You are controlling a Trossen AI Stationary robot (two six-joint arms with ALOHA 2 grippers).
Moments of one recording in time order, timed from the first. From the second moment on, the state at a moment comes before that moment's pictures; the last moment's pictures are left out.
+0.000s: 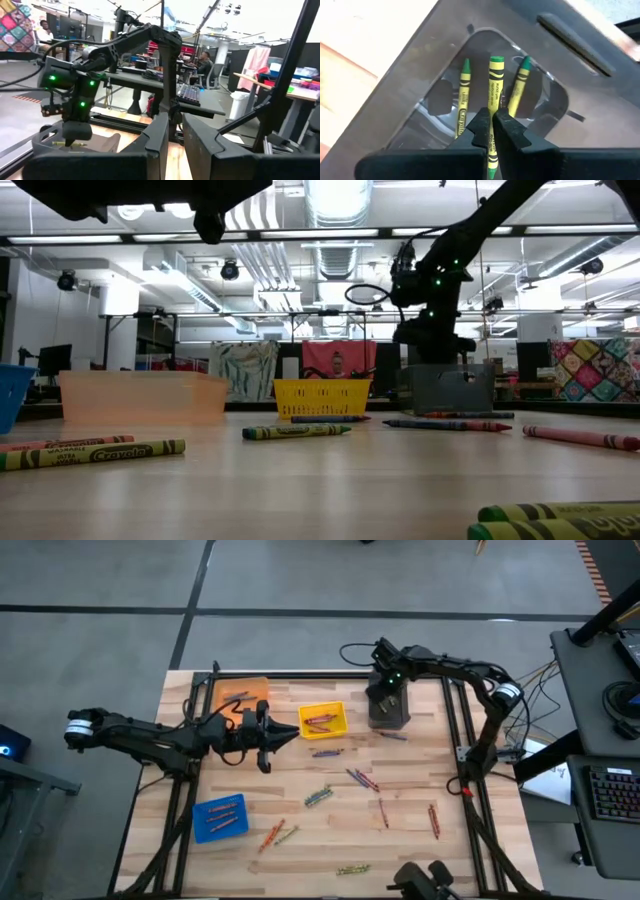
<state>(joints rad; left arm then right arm) -0.02 1.06 0.55 0.66 -0.13 -0.17 -0.79 1.80 1.27 -0.76 0.02 0.17</state>
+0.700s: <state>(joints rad) -0.02 1.06 0.55 0.66 -0.13 -0.11 -0.78 1.81 1.29 -0.75 0.03 0.14</state>
